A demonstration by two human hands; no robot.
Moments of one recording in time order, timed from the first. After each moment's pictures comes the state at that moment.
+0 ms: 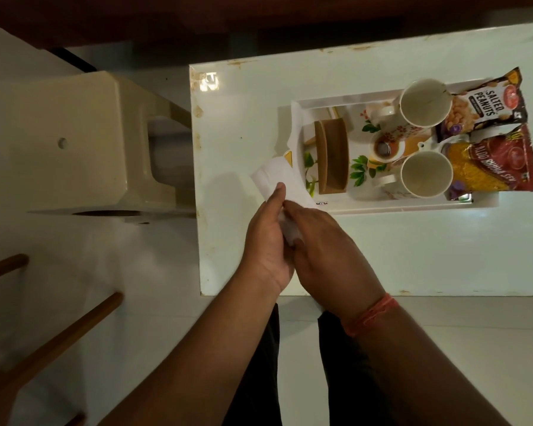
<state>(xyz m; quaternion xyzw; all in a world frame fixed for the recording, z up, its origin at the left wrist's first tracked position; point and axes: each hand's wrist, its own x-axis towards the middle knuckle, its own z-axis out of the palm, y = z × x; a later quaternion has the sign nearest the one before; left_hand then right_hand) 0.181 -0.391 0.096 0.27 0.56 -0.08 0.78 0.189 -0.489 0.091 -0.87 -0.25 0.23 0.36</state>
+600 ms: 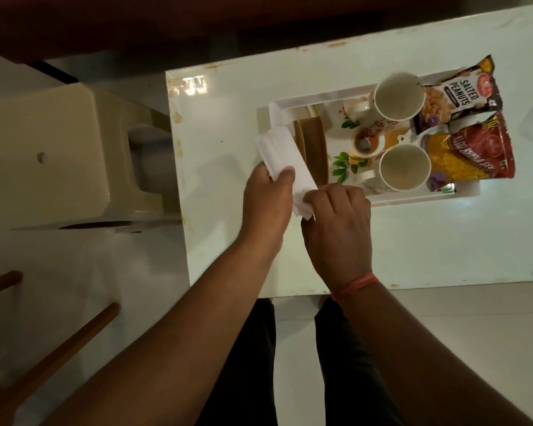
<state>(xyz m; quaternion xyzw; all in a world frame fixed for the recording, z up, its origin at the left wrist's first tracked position) 0.235 -0.402 0.083 0.66 0.48 -0.09 0.57 0.209 -0.515 0.042 -0.96 -0.17 0.01 0.22</state>
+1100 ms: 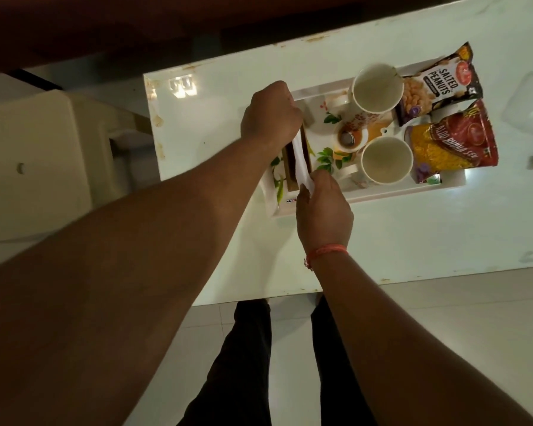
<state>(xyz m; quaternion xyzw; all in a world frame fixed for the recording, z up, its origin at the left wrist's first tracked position) 0.353 -0.388 0.025 0.91 0.23 -0.12 0.33 0.231 -0.507 0.006 -0.95 0.05 0.11 0.29</state>
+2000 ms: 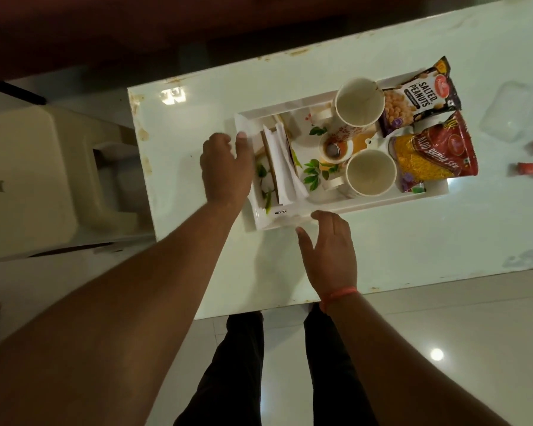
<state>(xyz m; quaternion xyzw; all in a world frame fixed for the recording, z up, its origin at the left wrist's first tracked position) 0.294 -0.362 -0.019 0.86 0.35 0.00 0.36 0.195 -0.556 -0.017 -0.94 0.01 0.16 0.30</state>
